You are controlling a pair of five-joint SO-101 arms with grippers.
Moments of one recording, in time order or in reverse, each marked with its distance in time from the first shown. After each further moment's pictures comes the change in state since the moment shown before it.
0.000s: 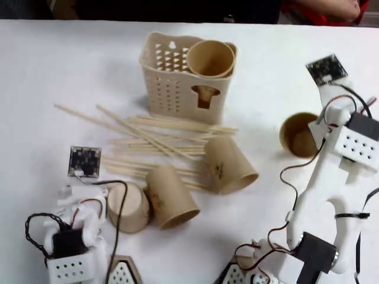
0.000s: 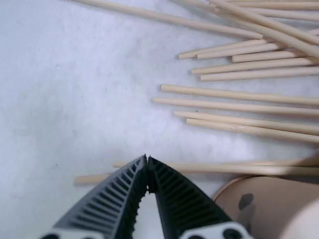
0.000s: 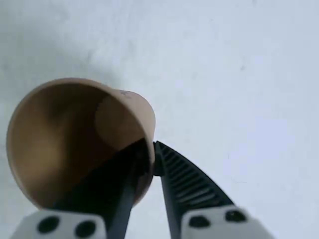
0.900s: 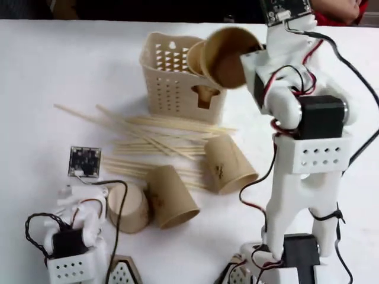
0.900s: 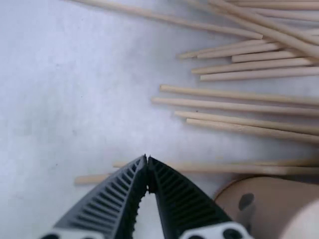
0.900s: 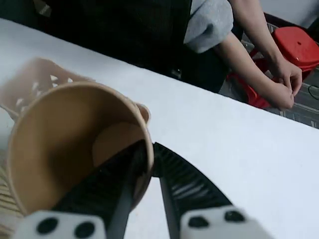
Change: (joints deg) left arm 0.0 0.0 0.0 0.0 0.0; right arm -31.5 0.0 -39.9 11.3 -30.7
